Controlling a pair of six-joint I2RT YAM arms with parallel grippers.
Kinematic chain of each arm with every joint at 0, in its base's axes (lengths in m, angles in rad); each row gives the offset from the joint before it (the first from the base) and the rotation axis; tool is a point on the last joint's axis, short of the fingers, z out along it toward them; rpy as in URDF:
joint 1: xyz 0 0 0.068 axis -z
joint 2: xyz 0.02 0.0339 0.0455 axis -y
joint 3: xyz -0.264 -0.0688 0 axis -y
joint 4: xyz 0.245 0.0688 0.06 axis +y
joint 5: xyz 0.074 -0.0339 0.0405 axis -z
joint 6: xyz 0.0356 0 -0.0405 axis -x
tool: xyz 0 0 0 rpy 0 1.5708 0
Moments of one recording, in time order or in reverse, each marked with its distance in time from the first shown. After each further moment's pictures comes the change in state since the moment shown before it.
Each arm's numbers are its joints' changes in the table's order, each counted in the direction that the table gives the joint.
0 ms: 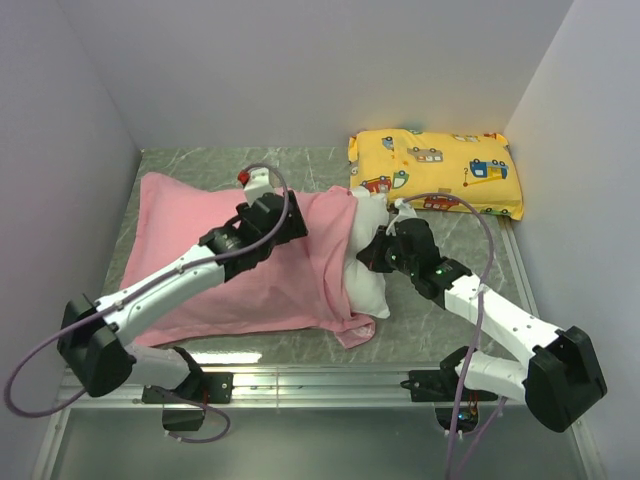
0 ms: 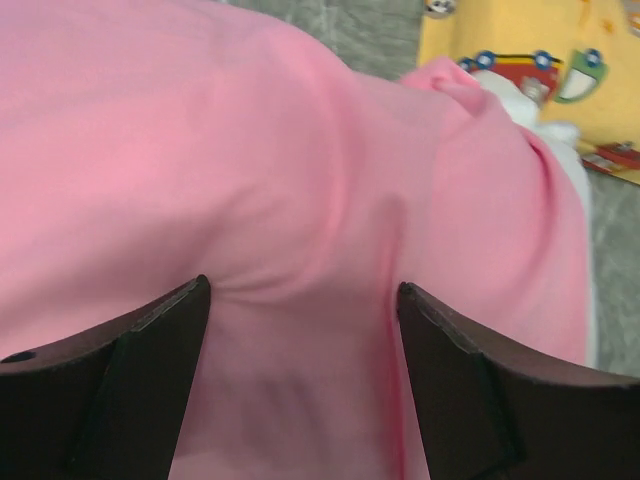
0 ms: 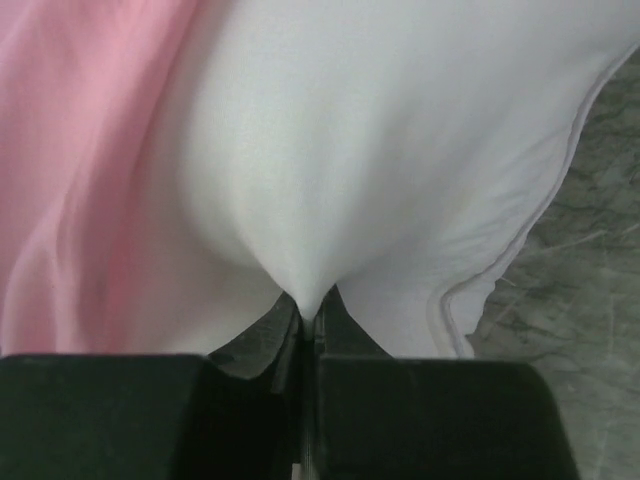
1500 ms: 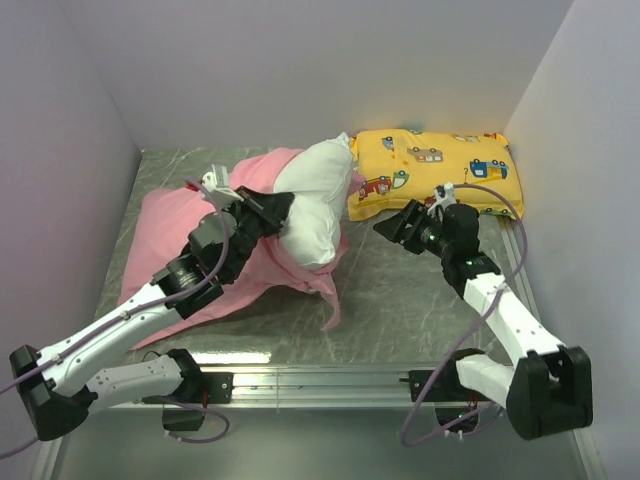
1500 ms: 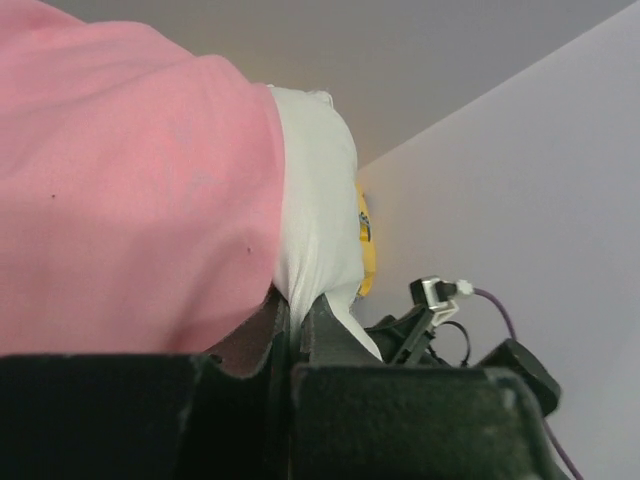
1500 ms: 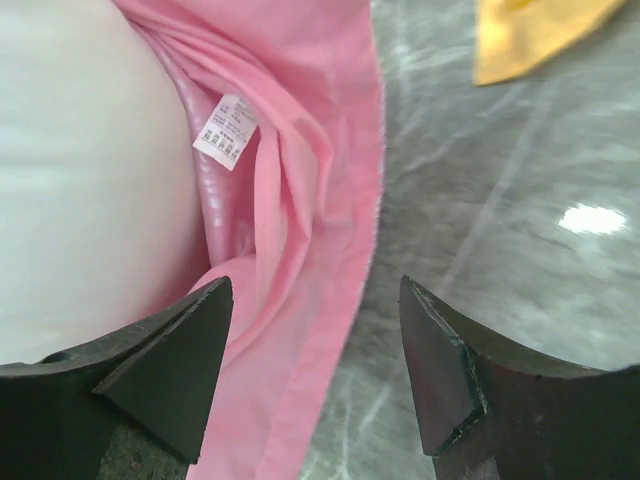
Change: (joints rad) left arm 0.050 0.315 -0.122 -0.416 0.017 0.100; right arm 0.367 0.023 -0.016 -0.169 -0.369 -0.156
